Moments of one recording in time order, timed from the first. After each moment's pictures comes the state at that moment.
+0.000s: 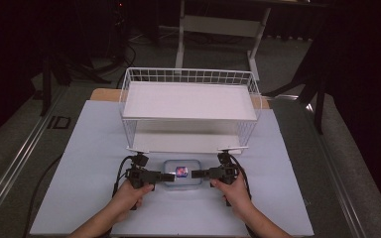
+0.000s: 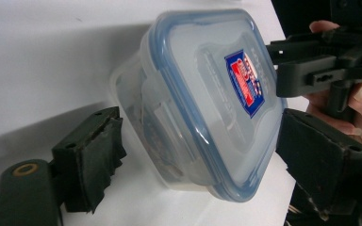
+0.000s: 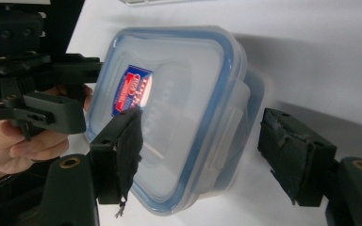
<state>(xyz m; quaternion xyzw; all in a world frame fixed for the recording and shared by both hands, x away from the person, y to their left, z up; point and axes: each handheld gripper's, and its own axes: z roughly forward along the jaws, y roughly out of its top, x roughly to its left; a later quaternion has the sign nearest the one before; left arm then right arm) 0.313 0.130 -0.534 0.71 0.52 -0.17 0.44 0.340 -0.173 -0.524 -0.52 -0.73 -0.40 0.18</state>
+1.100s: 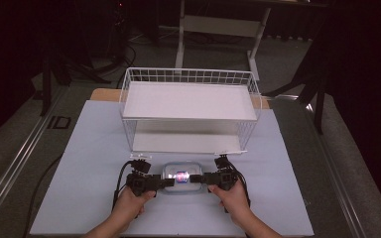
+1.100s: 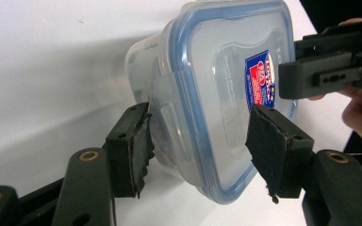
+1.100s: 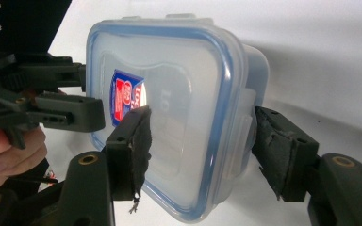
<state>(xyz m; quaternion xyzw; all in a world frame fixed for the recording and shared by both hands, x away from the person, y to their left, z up) 0.279 0.115 -0.514 0.74 0.52 -0.06 0.42 0.316 -0.162 -0.510 -0.51 -0.75 -0.40 0.12</state>
